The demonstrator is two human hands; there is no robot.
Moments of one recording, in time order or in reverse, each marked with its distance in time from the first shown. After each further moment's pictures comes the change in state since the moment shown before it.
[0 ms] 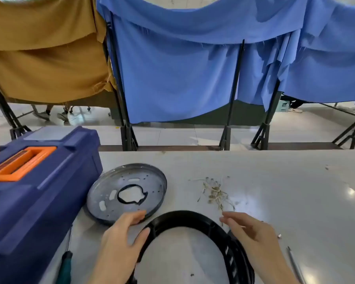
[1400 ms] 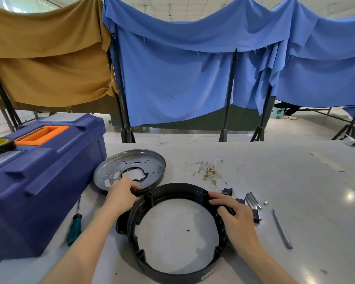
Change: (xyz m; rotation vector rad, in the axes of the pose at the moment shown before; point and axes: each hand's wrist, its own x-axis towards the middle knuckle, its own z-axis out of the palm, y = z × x) left_hand 0.043 -0.037 0.007 0.285 -0.097 -0.026; right_hand -0.033 0.042 0.030 0.085 0.090 -0.173
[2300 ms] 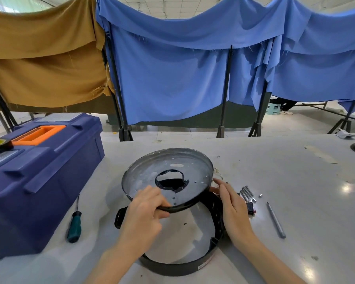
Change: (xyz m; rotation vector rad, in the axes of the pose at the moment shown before) left_hand -0.094 0.051 0.015 -0.091 0.172 0.605; right_hand 0.000 -0.001 0.002 0.117 0.017 0.016
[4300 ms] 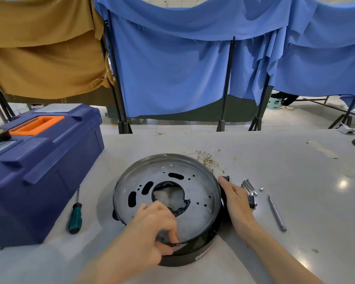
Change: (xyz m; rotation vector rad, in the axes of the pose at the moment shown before) left_hand -0.025 0.020 -0.027 -0.094 -0.452 -0.011; right_hand 0.007 -0.012 -0.002 0.085 -0.019 0.239
